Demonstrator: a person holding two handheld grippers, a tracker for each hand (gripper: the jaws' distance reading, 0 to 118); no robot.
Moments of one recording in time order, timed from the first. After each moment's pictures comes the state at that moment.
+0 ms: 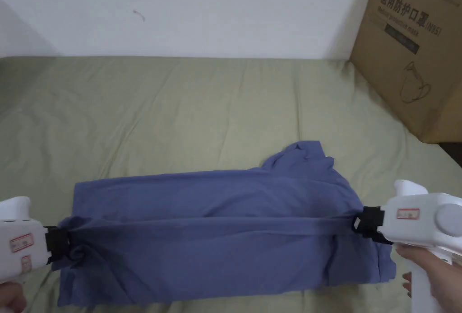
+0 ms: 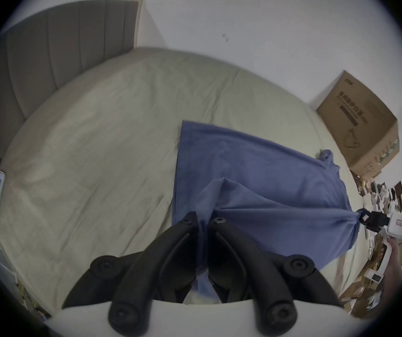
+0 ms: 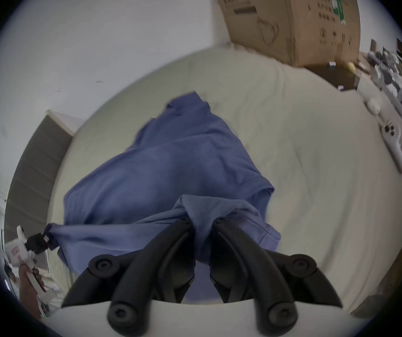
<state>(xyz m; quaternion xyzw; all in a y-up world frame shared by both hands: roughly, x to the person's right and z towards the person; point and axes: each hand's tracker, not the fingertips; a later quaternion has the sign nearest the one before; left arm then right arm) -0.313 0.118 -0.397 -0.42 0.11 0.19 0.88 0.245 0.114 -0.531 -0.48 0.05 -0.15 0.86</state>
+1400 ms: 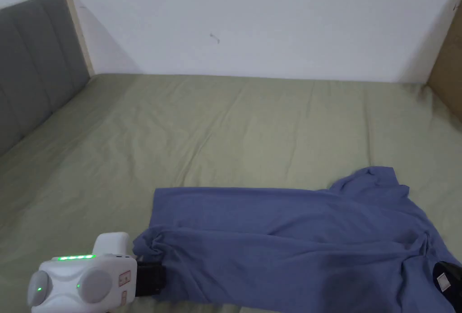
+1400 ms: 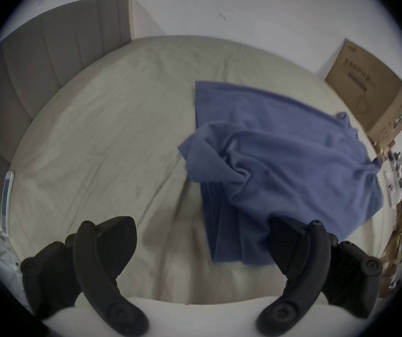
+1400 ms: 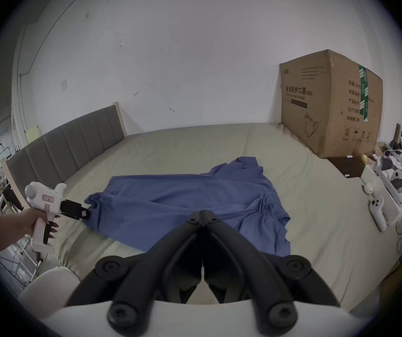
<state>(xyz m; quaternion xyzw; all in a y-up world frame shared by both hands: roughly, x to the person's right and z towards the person) -0.301 0.076 -0.356 -0.47 0.11 0.11 0.87 0.204 0.181 -0.356 -0.24 0.20 -0.02 0.95</state>
